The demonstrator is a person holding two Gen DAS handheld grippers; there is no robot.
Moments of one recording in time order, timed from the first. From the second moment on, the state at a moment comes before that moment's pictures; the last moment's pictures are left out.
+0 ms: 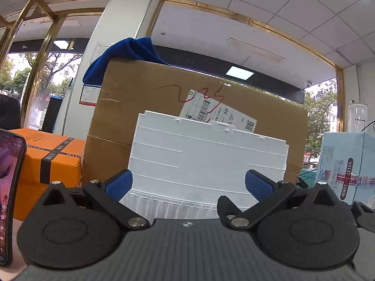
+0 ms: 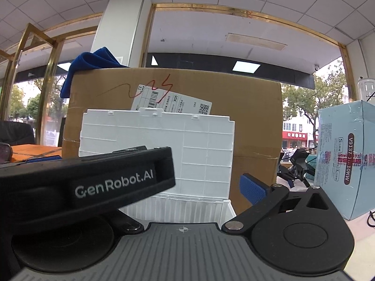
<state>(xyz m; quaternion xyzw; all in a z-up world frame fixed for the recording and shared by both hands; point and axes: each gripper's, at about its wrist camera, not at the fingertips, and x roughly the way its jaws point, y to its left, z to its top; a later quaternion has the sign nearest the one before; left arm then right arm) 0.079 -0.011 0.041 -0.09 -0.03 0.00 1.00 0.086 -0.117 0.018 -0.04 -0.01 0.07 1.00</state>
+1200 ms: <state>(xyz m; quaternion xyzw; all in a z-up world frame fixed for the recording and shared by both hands) 0.080 -0.040 0.034 -0.06 -0.02 -0.34 0.94 0.028 -0.187 0.006 0.13 -0.06 -0.38 0.91</state>
